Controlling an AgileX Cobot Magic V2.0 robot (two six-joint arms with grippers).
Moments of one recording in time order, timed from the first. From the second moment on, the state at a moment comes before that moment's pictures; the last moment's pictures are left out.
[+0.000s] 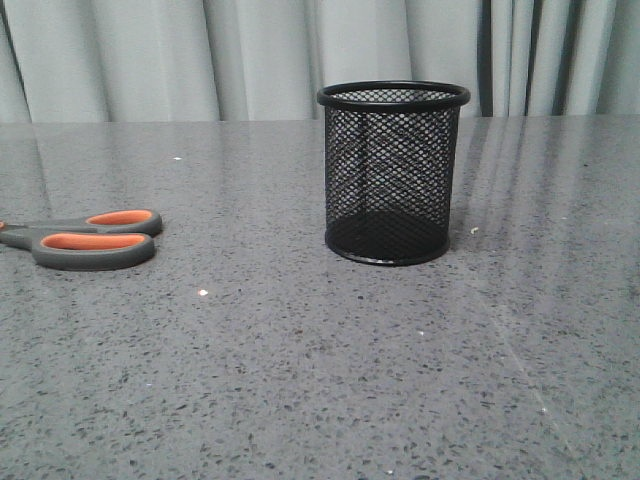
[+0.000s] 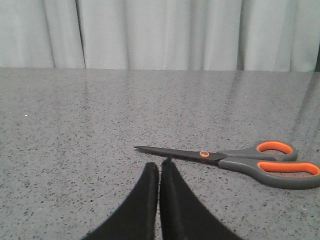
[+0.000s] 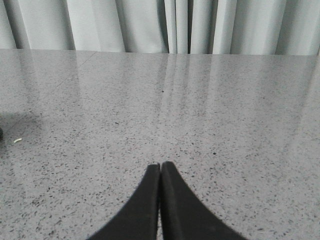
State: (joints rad) left arm -0.11 0.00 0.00 -0.01 0.13 -0.03; right arm 0.03 -0.01 0.02 -0.01 0.15 -0.03
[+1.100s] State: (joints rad) left arm -0.11 0.00 0.00 -0.45 0.08 -0.03; right arm 0.03 -0.01 0.02 0.26 0.05 -0.03
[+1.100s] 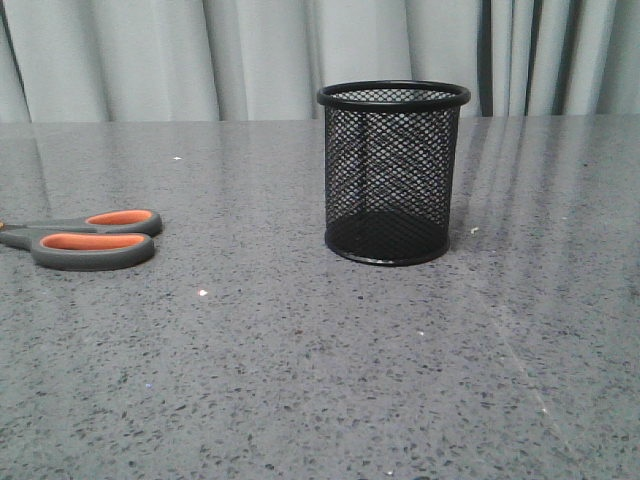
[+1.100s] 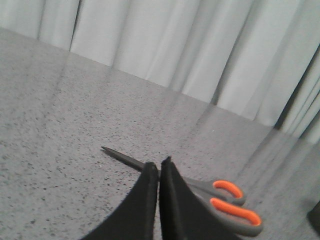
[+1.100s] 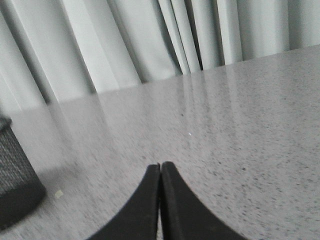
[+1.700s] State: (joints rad) left arm -0.11 0.18 -0.46 -0.43 0.29 0.04; right arm 0.03 0.17 -0.40 0.36 0.26 -0.03
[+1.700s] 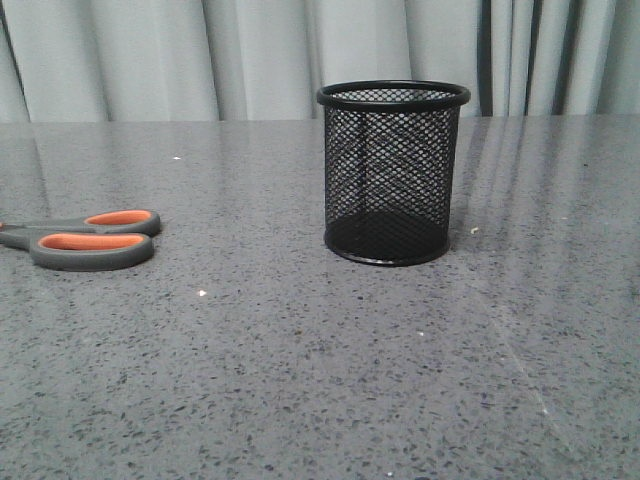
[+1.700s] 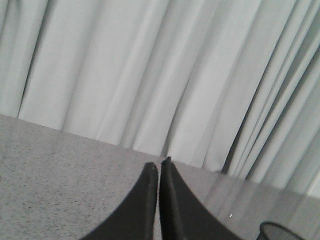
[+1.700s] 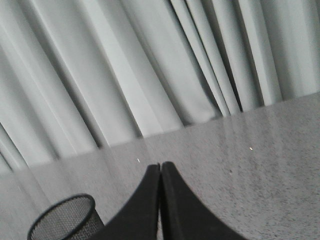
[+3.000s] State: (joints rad) left arm -0.11 0.90 -1.13 -0.27 1.08 0.49; right arm 0.03 0.91 -1.03 0.25 0.90 -0.19
